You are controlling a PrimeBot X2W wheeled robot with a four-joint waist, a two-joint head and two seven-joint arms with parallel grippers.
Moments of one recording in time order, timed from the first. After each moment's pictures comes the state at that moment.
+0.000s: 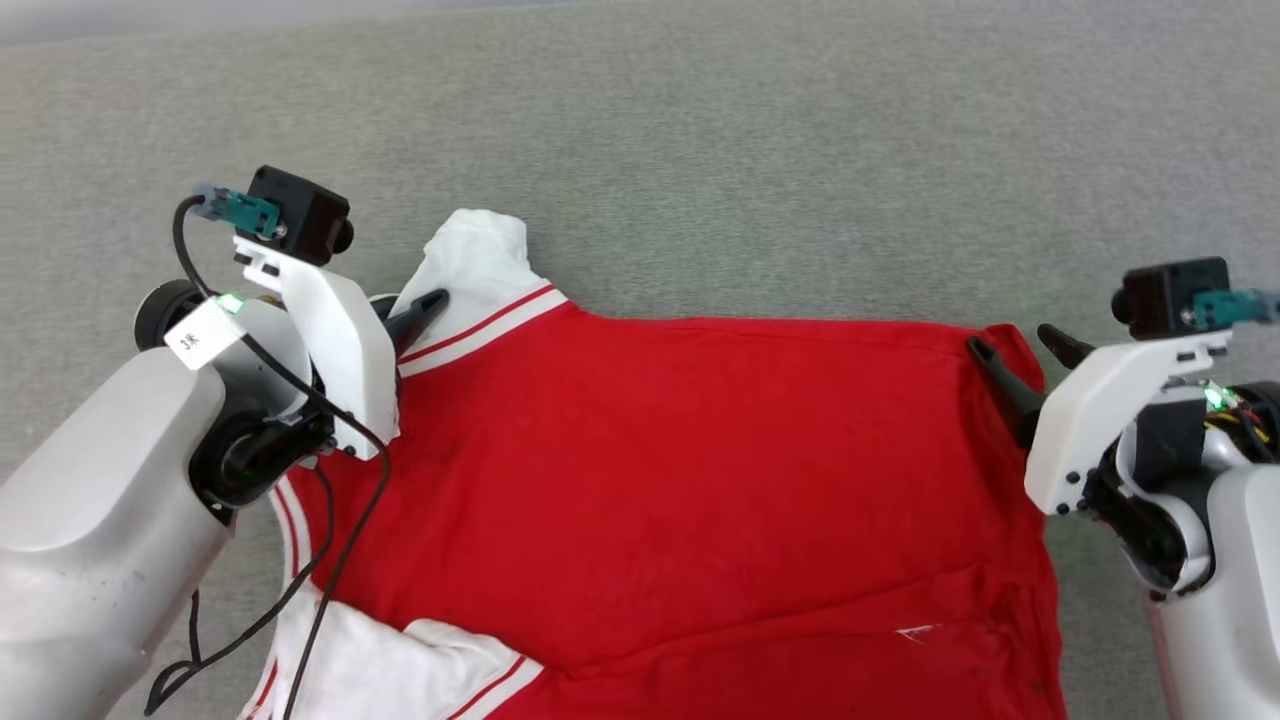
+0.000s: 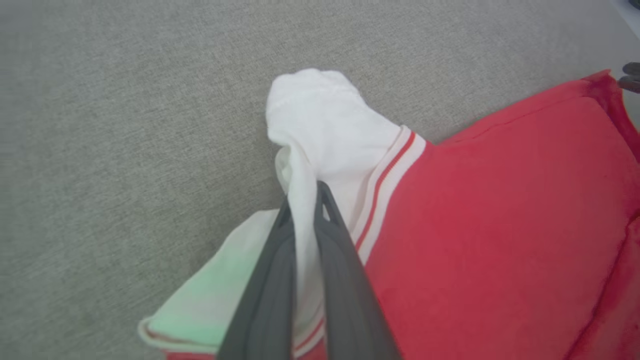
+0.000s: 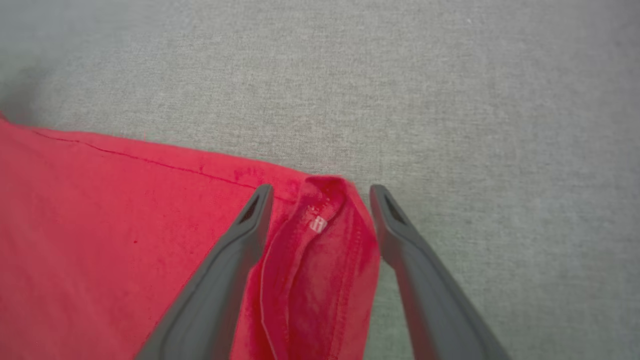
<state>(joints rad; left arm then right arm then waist) -0.80 0.65 -0.76 0.31 -1.00 -0.11 0.39 -0.39 -0.17 0.00 0.12 0.32 0.13 0.55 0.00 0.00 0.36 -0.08</state>
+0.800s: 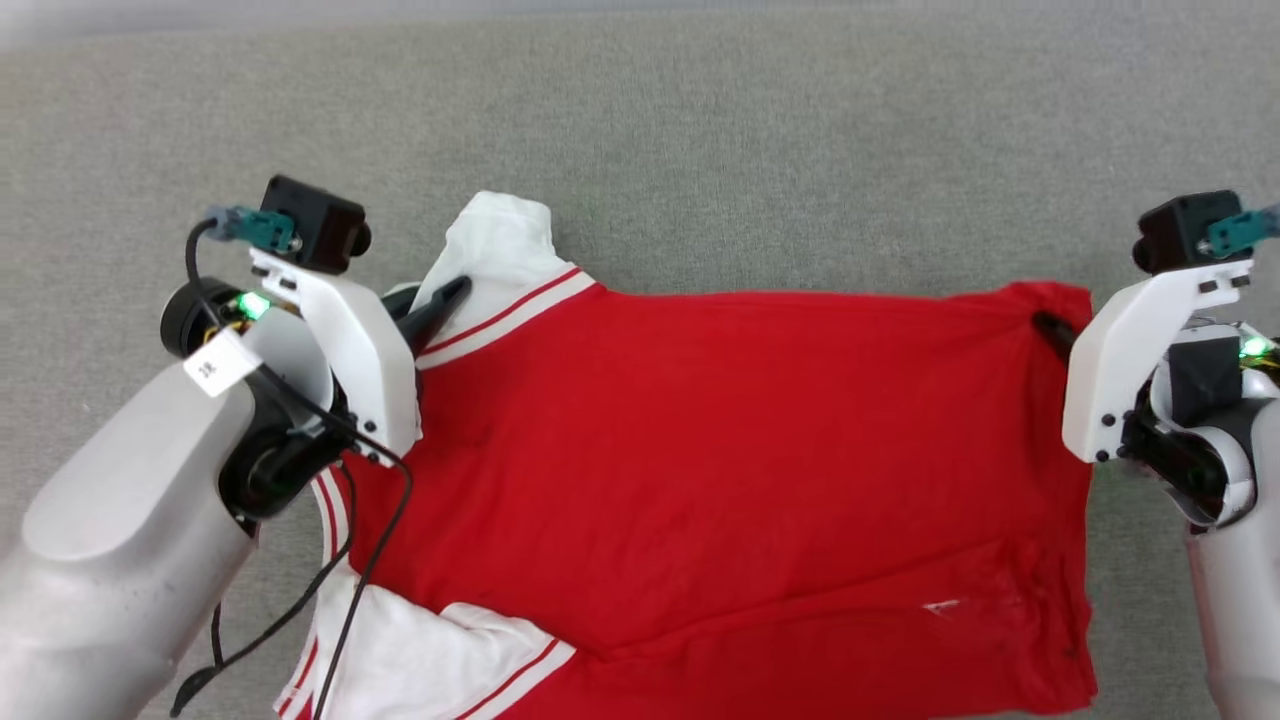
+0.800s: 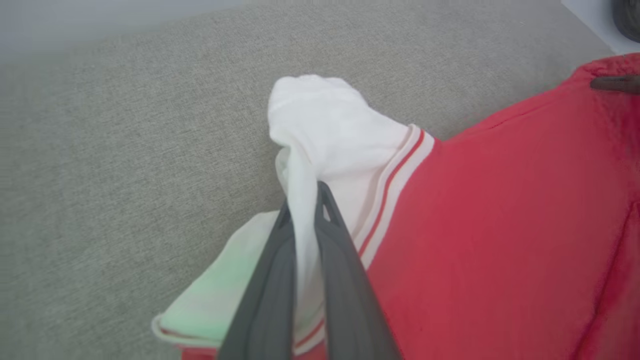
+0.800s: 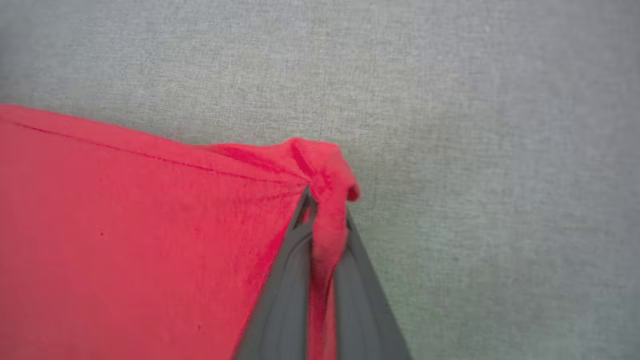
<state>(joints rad) -0.79 0.61 -0.76 0.32 -0.95 -0.11 0.26 -0.53 -0.23 0.01 0.24 0.32 0.13 0.76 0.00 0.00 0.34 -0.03</state>
